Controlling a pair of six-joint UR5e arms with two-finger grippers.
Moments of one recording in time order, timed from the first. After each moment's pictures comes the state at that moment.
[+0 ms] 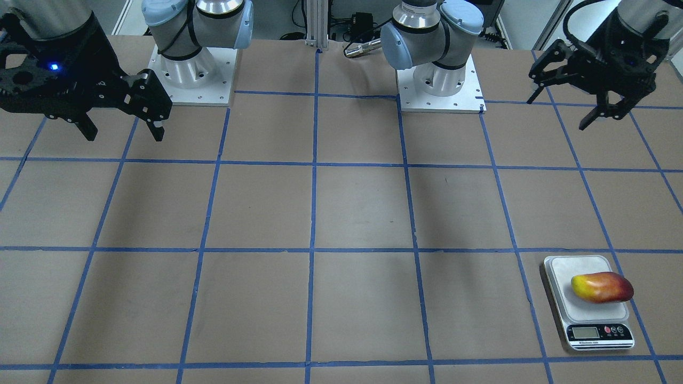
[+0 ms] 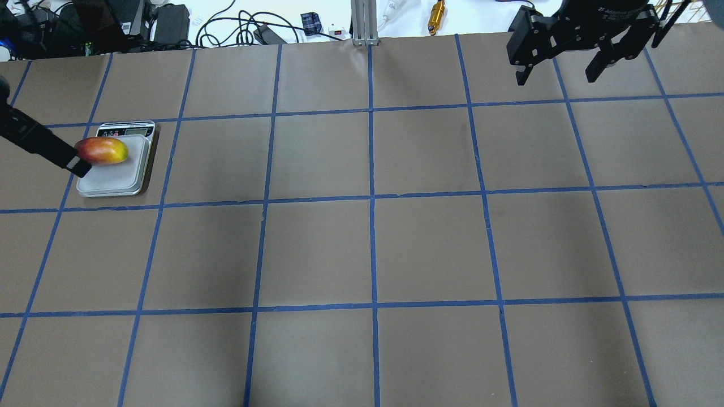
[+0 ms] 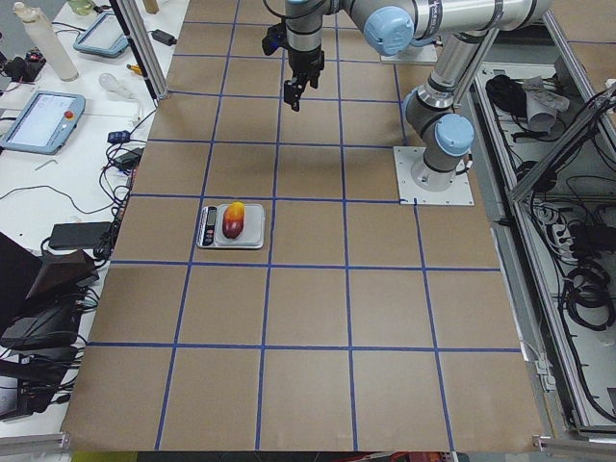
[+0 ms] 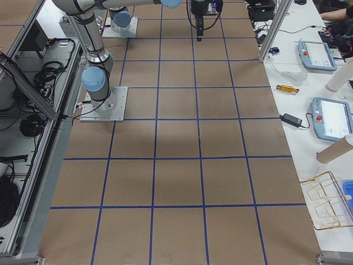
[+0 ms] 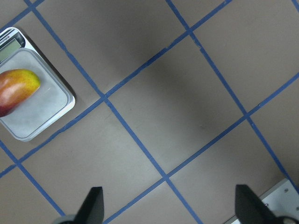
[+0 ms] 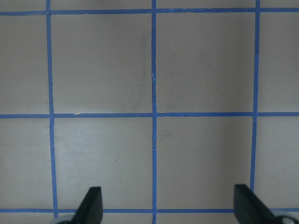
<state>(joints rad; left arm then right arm) -1.23 -1.46 -1.59 -1.72 1.50 0.81 1.54 -1.53 1.41 -1.53 -1.56 -0.04</state>
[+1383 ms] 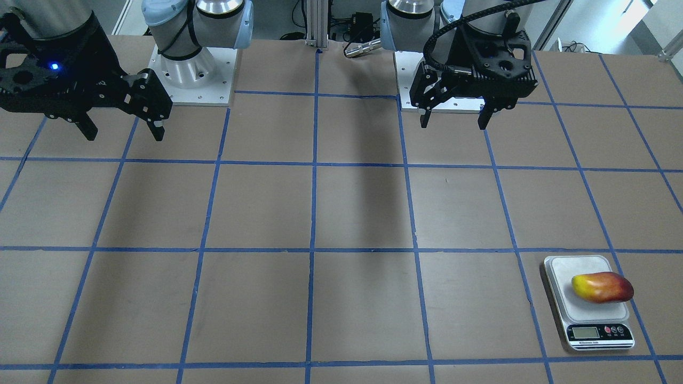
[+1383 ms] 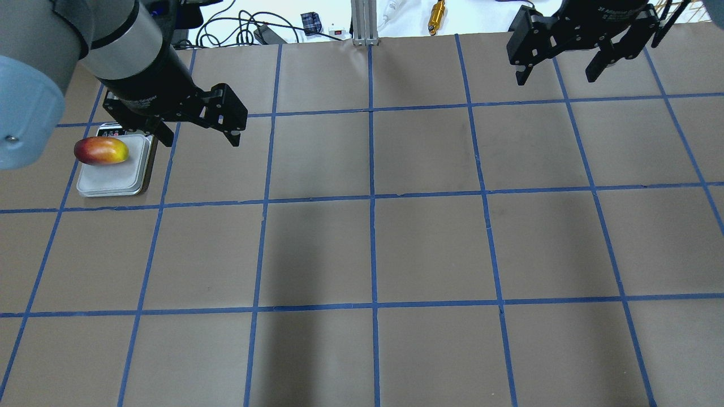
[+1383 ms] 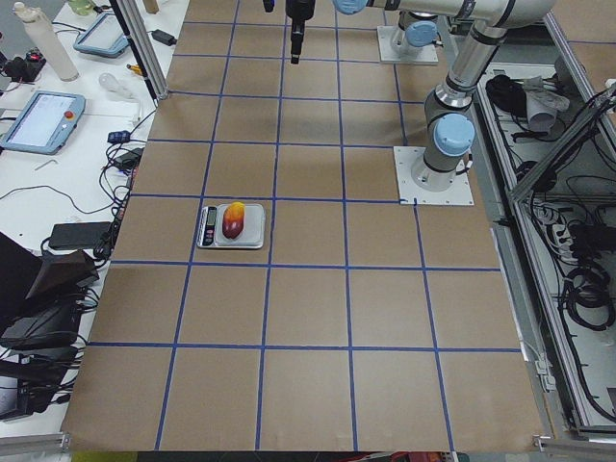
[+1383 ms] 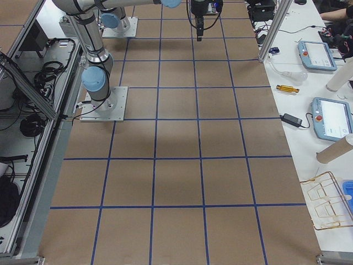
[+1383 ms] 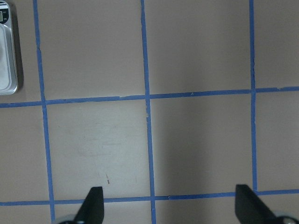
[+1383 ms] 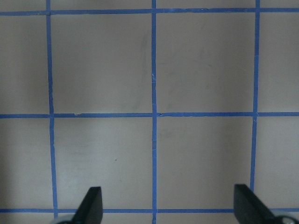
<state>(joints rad) -1.63 -1.51 -1.58 -1.52 1.60 -0.04 1.54 -1.53 1.41 -1.53 -1.56 -0.04</state>
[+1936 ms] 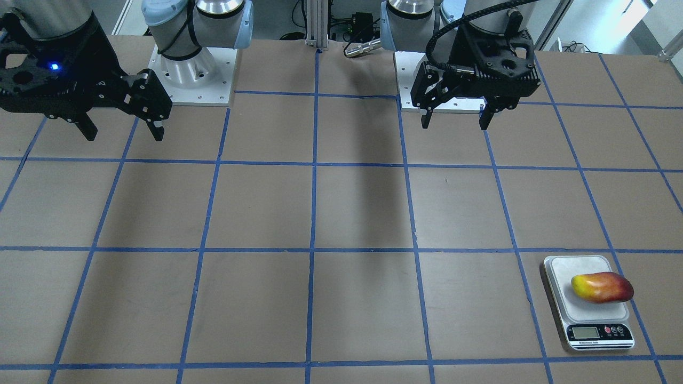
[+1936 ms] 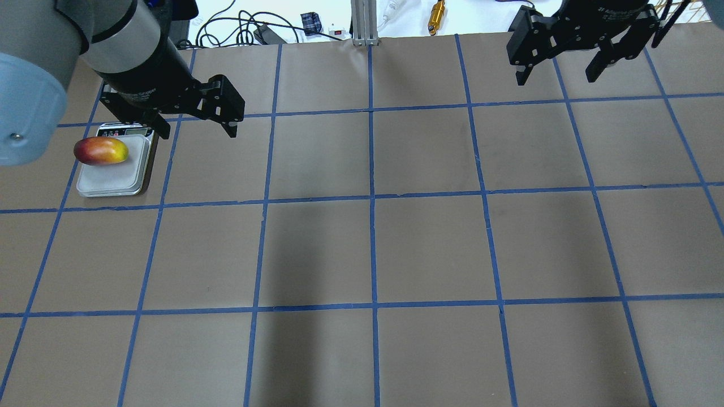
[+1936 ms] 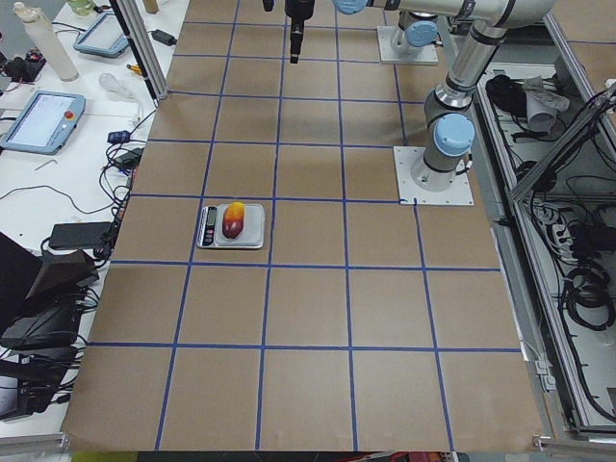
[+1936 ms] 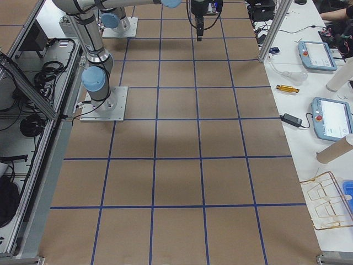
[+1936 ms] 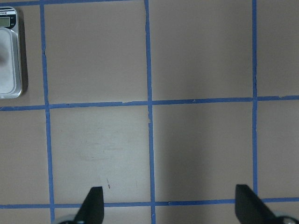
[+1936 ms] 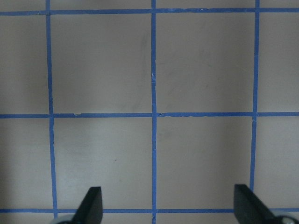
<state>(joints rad) -1.63 -1.51 -1.58 -1.52 1.59 -0.04 1.54 -1.53 1.41 -1.53 -1.56 -0.04</state>
